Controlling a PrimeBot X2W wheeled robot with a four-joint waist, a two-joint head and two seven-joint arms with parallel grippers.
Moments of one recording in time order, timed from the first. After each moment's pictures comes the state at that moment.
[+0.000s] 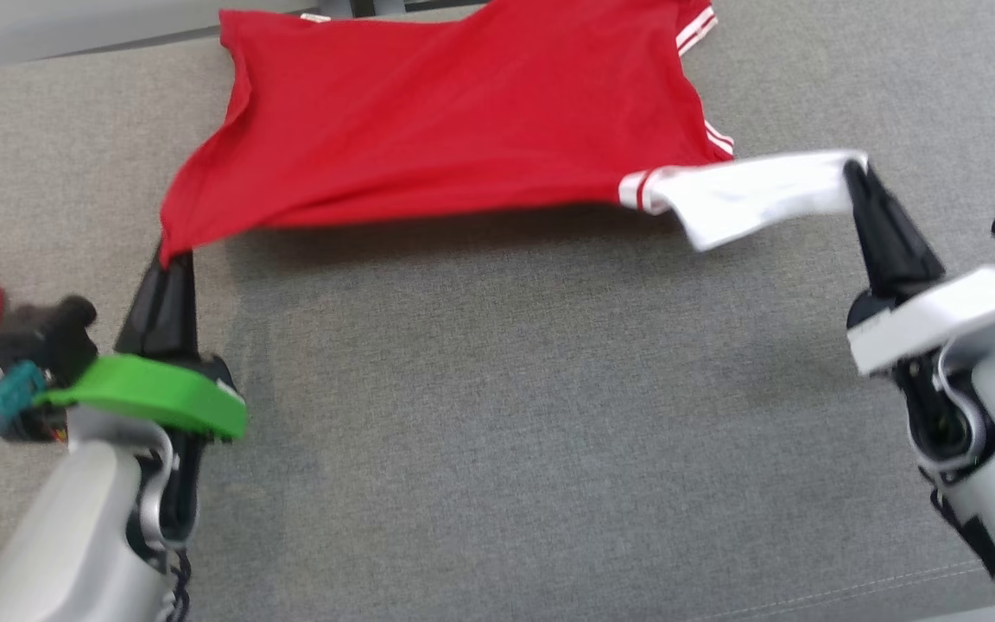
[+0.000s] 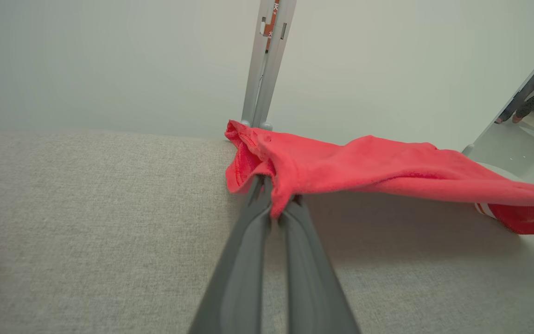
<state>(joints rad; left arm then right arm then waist) -0.46 0.41 -0.42 0.32 -0.77 0.07 -0.26 -0.51 -0.45 0.36 0.33 0.90 0.13 -0.23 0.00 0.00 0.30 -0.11</state>
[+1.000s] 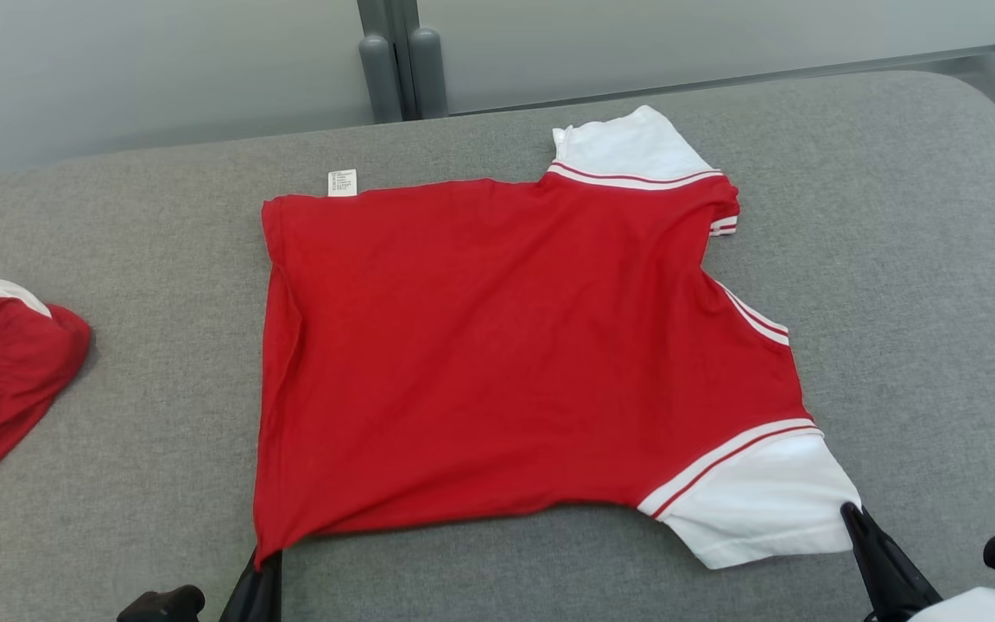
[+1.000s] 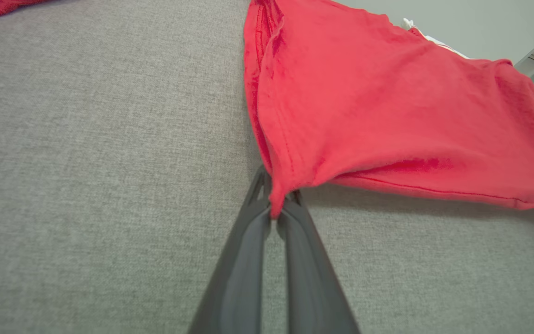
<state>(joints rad) 0.10 0.24 -0.33 0.29 -0.62 0.03 -0.26 0.32 -0.12 -0.05 -0.17 0.63 0.13 0.14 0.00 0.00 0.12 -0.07</state>
